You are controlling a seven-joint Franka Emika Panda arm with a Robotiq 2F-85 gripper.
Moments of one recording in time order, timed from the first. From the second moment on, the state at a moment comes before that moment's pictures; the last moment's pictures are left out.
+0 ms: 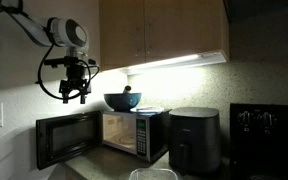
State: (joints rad) arm 0.15 -0.27 0.26 -2.11 0.10 1.76 0.30
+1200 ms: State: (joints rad) arm 0.19 -0.21 0.28 -2.10 0.10 1.76 0.30
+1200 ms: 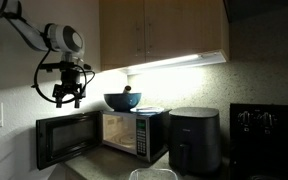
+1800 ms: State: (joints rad) arm 0.27 -0.08 0.31 -2.05 0.11 1.79 0.30
